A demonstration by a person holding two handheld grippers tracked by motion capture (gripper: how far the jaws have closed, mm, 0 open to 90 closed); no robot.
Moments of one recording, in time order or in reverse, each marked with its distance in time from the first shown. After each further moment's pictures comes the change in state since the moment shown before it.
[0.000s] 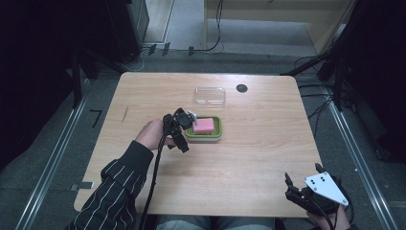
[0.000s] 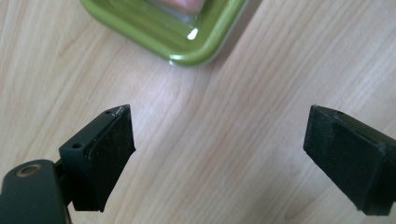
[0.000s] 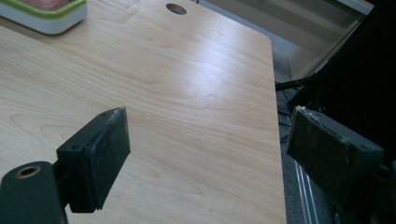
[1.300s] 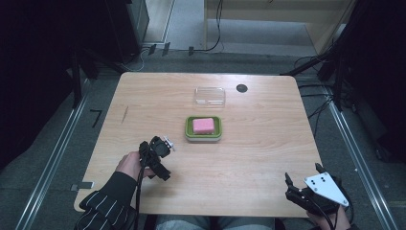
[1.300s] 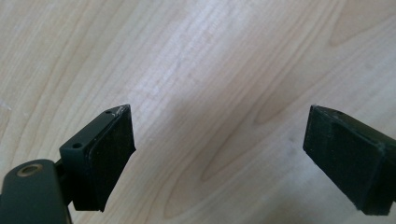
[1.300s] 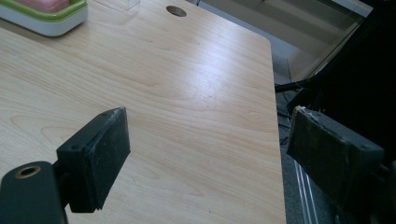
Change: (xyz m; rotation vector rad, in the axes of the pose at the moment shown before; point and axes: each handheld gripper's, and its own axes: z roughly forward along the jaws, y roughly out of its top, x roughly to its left) left arm -0.039 -0.090 0.019 -0.017 0.056 -0.151; right arm 0.000 0.000 0.000 -0.009 -0.001 0.002
